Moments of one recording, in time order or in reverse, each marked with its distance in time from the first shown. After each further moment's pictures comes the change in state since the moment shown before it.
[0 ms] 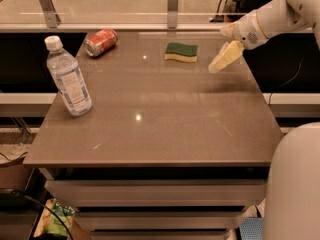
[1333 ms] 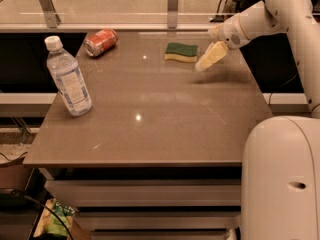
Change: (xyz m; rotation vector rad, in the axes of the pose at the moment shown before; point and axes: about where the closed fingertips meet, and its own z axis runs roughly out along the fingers) arm -0.010 -0.024 0.047 -0.007 -0.025 0.005
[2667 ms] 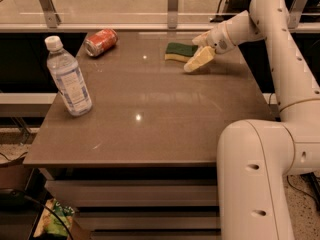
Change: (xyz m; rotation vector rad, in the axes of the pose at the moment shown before) arm 0.003 -0.013 0.049 -0.065 -0.058 0.003
